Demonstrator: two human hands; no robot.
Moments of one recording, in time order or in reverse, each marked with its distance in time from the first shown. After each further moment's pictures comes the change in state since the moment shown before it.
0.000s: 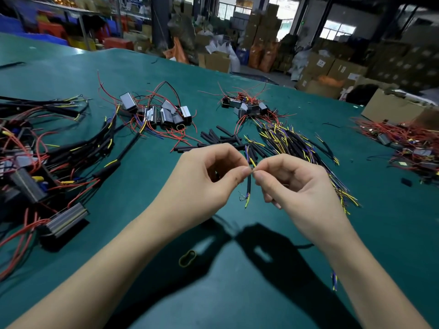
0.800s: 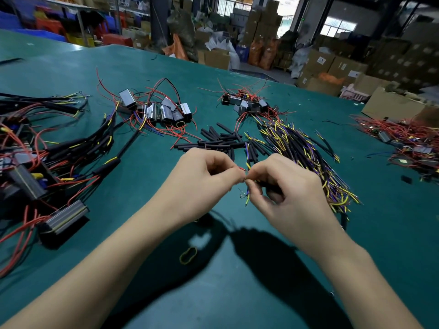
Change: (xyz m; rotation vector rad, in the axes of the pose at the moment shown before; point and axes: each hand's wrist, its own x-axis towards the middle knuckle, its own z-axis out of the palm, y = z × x) left_hand 0.003 -0.004 -0.002 0.022 -0.016 -0.246; right_hand -0.004 0.003 0.007 -0.736 0.021 -0.379
